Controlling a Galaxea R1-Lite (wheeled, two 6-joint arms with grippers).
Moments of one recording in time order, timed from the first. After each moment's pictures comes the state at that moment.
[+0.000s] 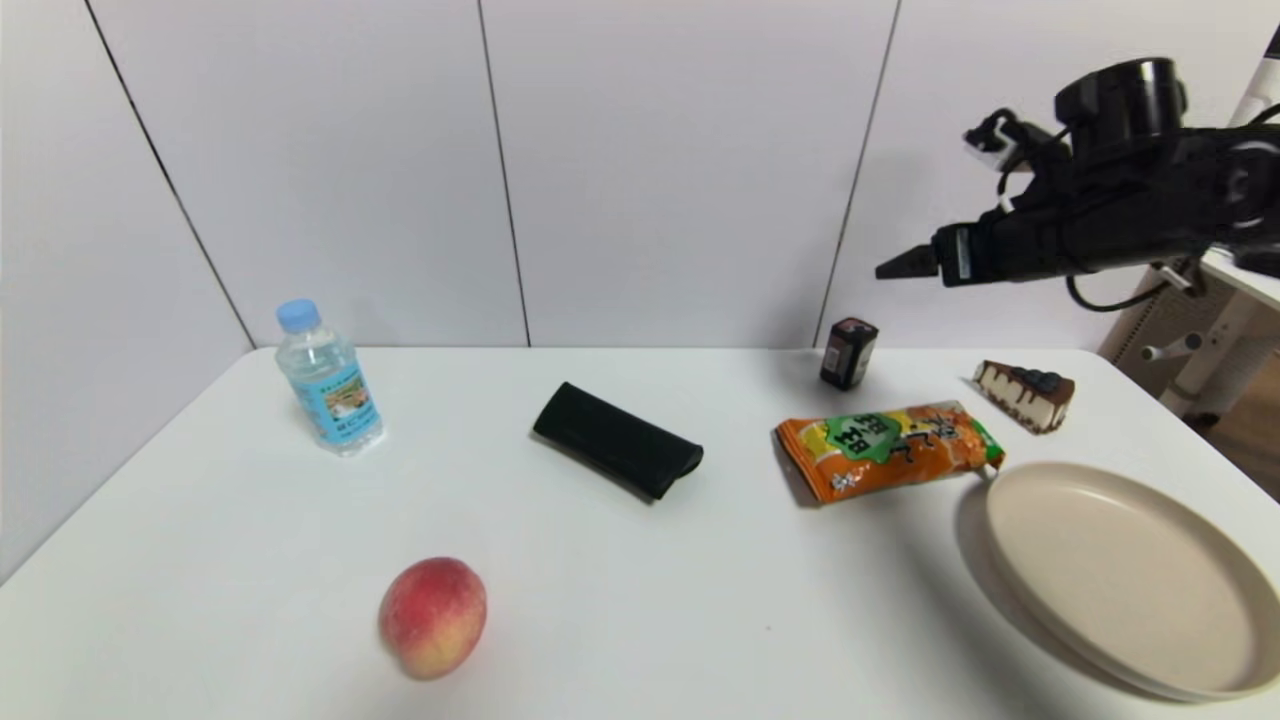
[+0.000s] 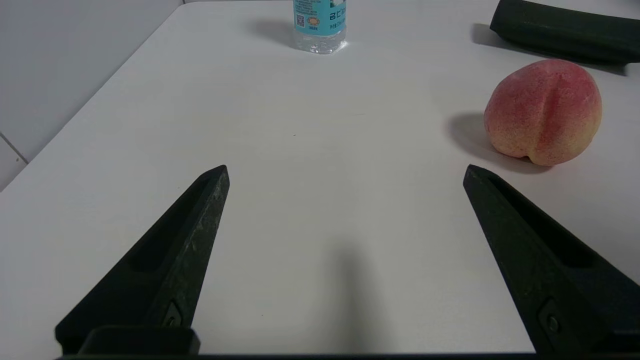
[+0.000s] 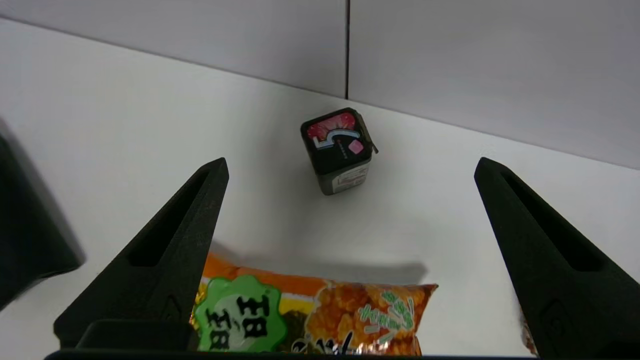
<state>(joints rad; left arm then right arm) 0.01 0.00 0.00 -0.01 0.00 -0.01 0.07 1.98 -1.77 0.34 0.18 -0.09</state>
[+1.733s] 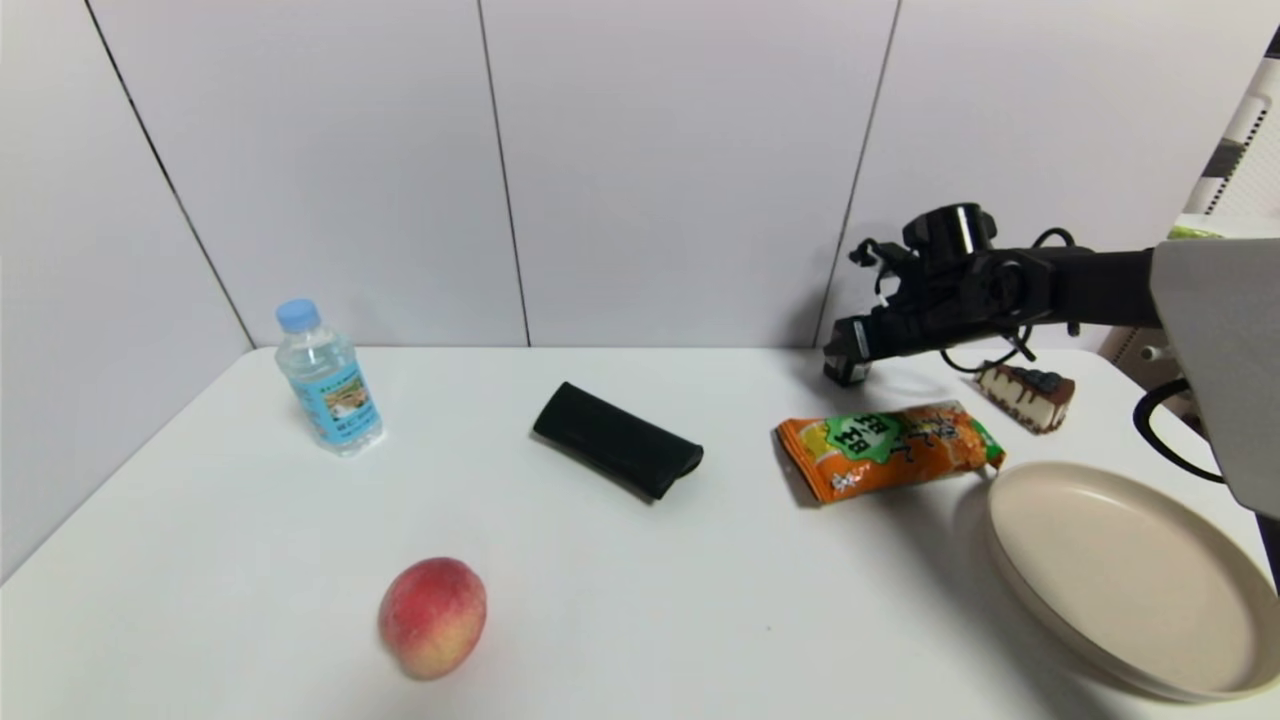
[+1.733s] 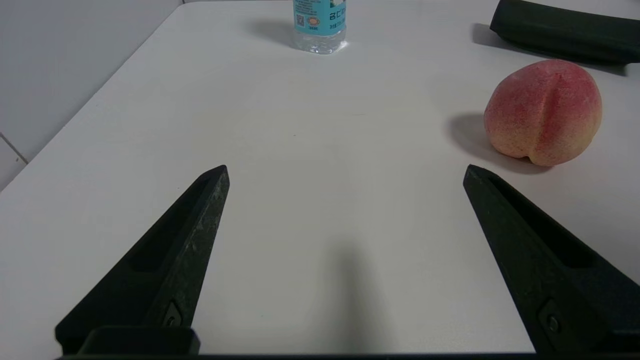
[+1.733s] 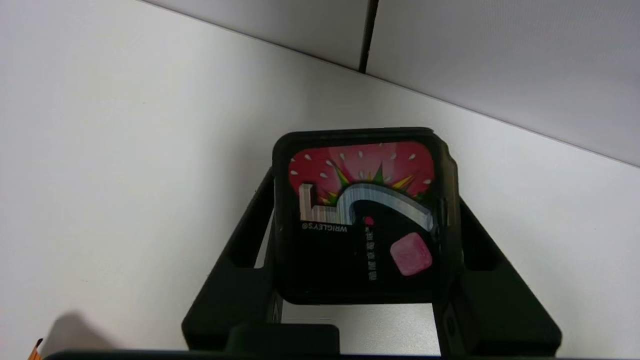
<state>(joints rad) 0.01 0.00 0.00 -0.01 0.00 -0.01 0.10 2.34 -1.95 0.30 0.19 -0.16</state>
